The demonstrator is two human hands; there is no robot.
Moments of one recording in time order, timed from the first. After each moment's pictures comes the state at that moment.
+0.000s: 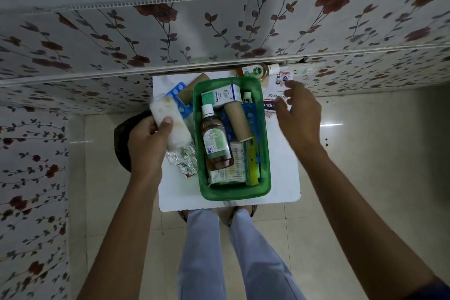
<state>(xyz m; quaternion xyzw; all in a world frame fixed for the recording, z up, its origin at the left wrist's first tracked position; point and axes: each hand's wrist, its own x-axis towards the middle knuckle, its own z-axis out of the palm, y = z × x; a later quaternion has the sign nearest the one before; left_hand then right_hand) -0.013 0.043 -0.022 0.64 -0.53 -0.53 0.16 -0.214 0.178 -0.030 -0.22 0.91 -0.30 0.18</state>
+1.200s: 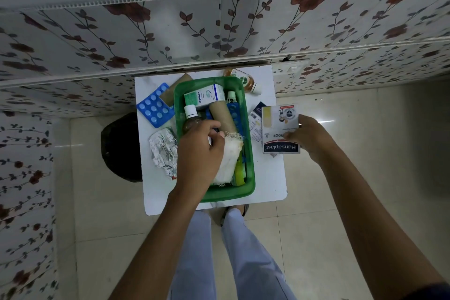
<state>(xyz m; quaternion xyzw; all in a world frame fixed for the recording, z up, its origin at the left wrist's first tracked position) -0.074 0.116 -0.008 0.47 -0.76 -0.44 0.07 -0.256 0.239 -0.048 0.02 0.83 -0.28 0.48</state>
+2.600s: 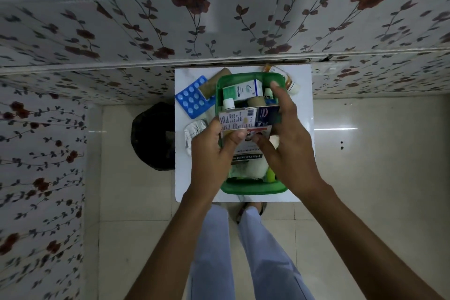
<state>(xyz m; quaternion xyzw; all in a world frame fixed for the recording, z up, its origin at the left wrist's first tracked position) -0.031 0.103 -0.002 0.44 -0.71 -0.52 0.19 -0.143 0.186 0.008 -0.41 0.77 -0.42 0.25</state>
